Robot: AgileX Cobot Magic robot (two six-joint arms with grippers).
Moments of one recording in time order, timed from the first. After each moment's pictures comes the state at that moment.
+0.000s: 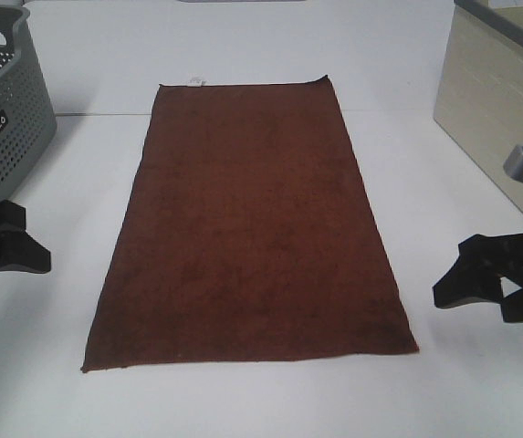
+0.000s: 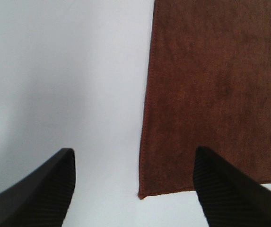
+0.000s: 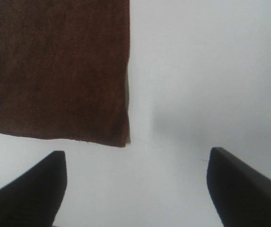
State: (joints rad) left arm -0.04 1.46 -0.55 -0.91 0.39 0.47; right arm 0.01 1.43 -0.53 0.76 0.51 -0.57
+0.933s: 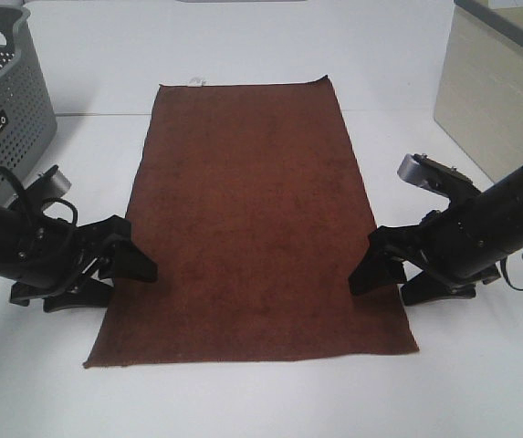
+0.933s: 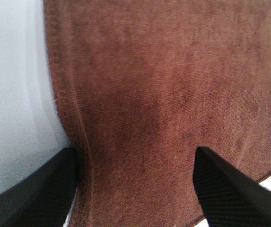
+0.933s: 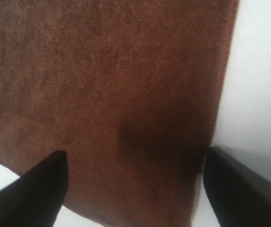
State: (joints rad) left arm -0.16 1.95 -0.74 -1.52 0.52 1.06; right arm 0.14 1.88 -0.77 1.04 0.52 -0.87
